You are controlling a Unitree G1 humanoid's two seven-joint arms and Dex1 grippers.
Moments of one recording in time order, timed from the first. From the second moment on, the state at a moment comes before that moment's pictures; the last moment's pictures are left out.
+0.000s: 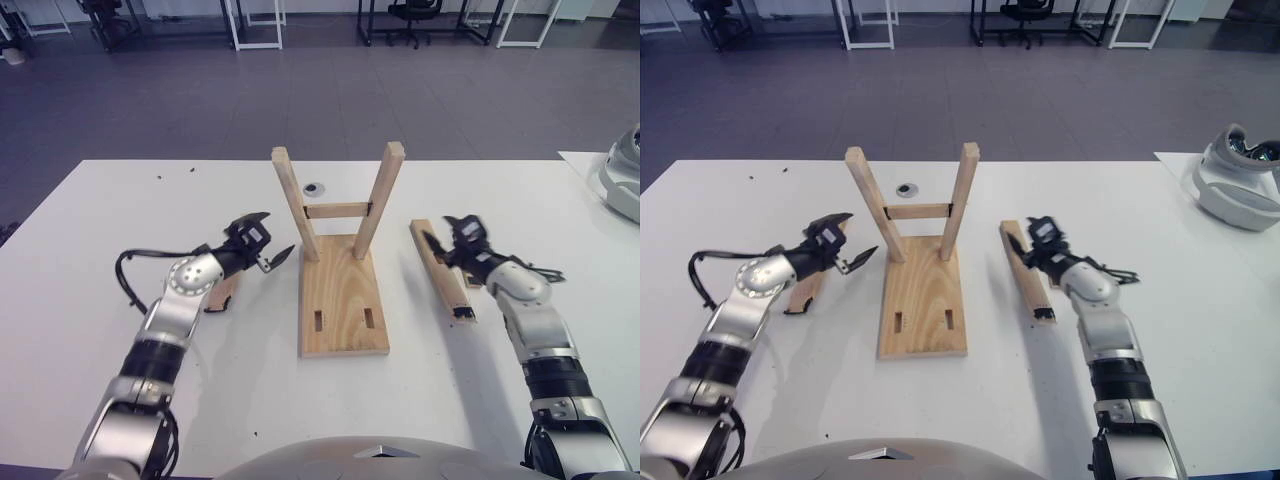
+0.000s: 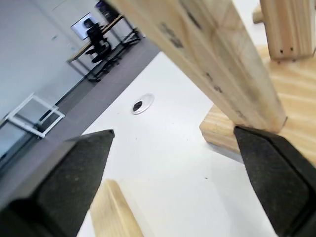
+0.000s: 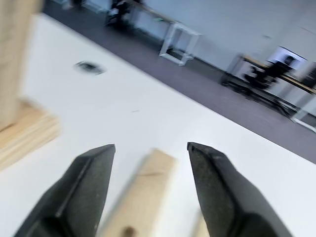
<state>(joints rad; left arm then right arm) -0.21 0.47 -0.07 0.12 0.01 -0.01 -0.62 -0.20 -0.40 -0.11 0.15 0.07 0.12 0.45</state>
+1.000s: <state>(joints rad) -0.09 0.33 0.22 -0.24 -0.36 0.30 -0.42 -0.23 -0.36 -0.20 0.31 0.19 0.48 0.32</state>
